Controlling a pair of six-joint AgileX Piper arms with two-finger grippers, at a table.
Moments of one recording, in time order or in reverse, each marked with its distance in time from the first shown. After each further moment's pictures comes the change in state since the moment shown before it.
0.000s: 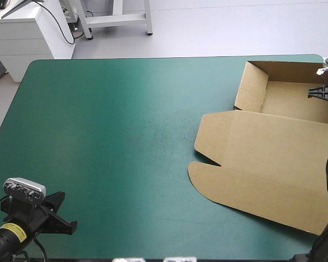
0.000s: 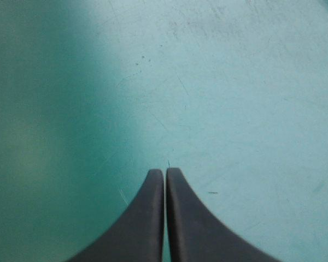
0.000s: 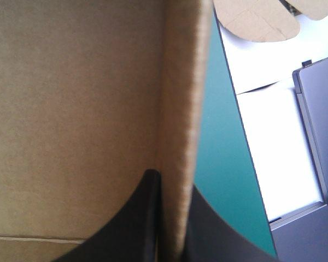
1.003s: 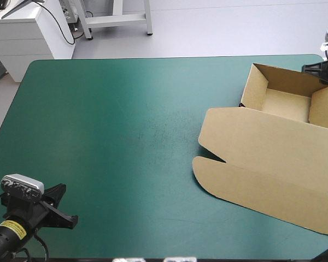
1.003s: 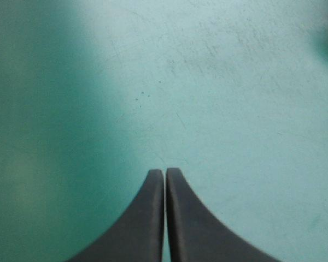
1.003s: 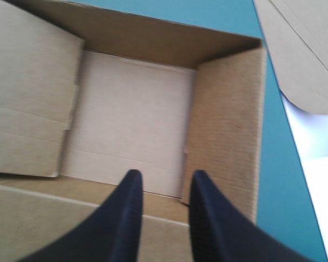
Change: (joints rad) left arm 0.000 -0.001 0.000 0.004 -0.100 0.000; right arm 0.044 -0.278 -0.028 0.308 0.007 -0.113
